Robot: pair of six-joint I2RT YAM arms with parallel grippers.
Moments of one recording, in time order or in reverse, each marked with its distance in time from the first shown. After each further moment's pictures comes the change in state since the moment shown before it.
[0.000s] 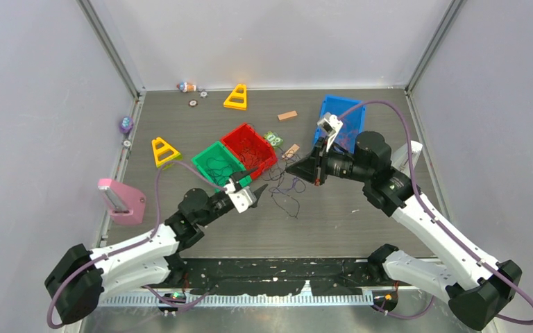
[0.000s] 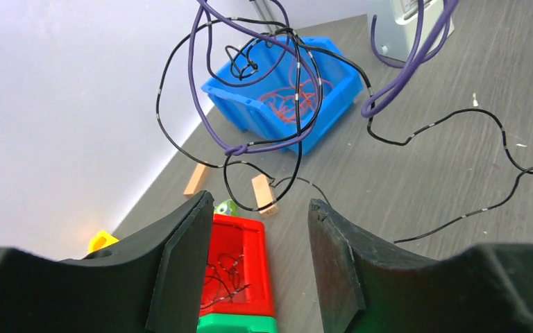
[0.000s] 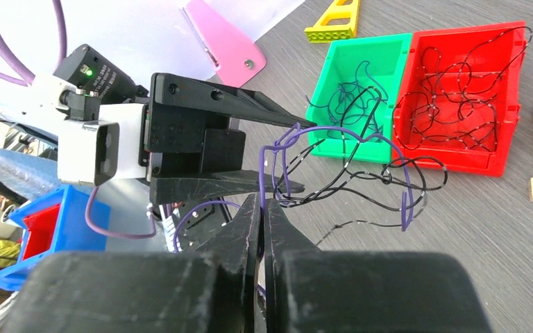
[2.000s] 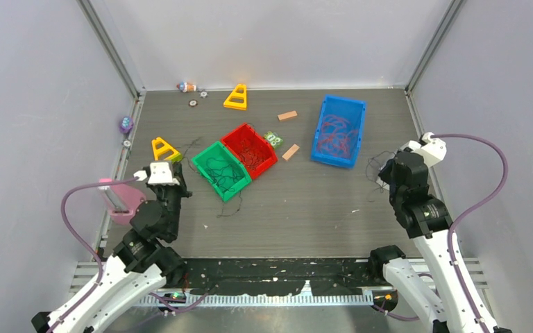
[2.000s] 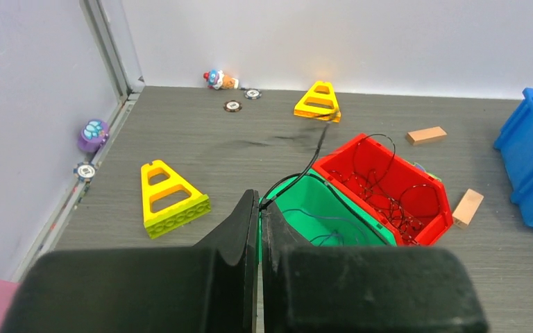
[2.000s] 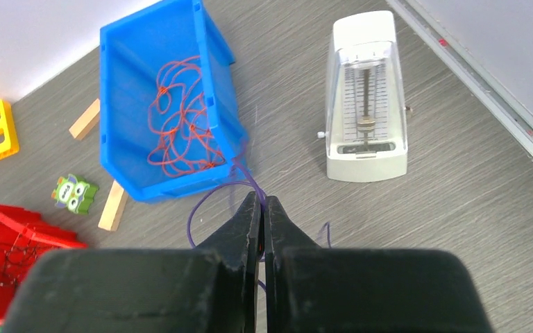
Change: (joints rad) left arm 0.087 -0.573 0.137 -0.690 -0.945 -0.443; right arm -0.372 -0.293 -0.093 -0.467 1.125 0.223
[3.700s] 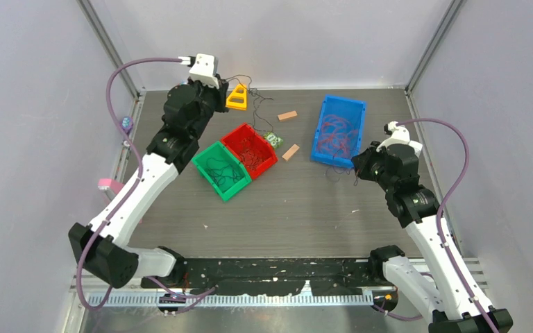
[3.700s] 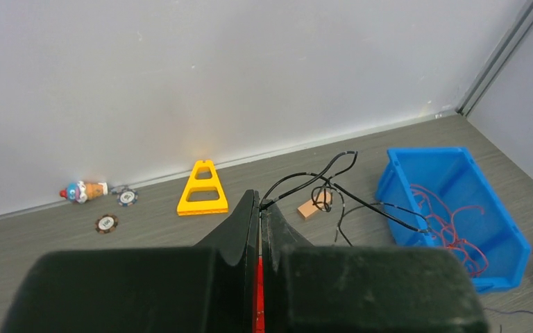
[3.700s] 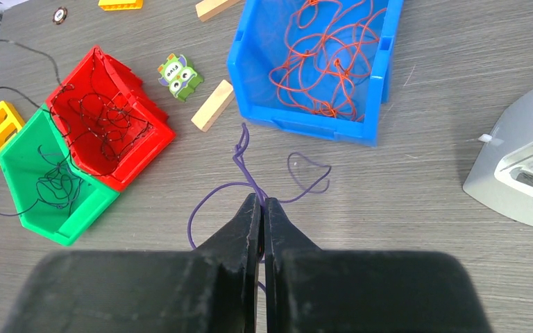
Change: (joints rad) left arm 0.280 0.940 0.850 0.034 0.642 -0.063; right arm 0.000 0.098 -0.039 0.166 -0.526 -0.164
